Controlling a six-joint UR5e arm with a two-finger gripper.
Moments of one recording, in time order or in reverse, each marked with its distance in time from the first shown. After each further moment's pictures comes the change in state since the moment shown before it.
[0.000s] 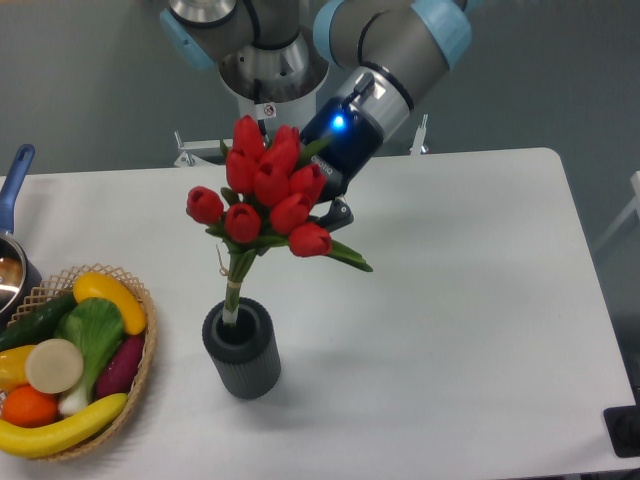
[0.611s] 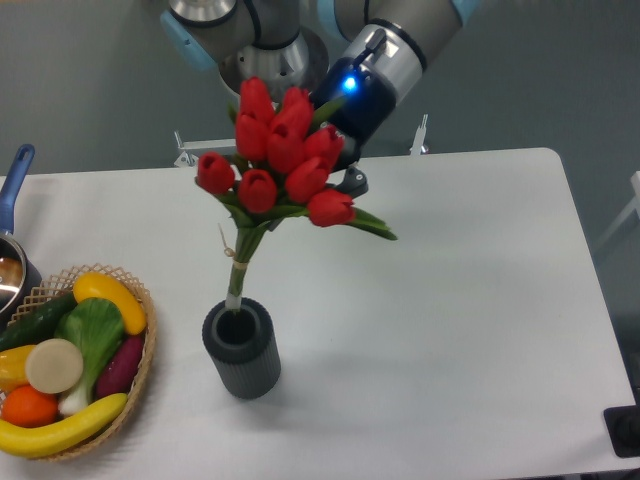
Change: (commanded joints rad) arm 0.078 0.014 0.015 -0.003 0.003 -0.046
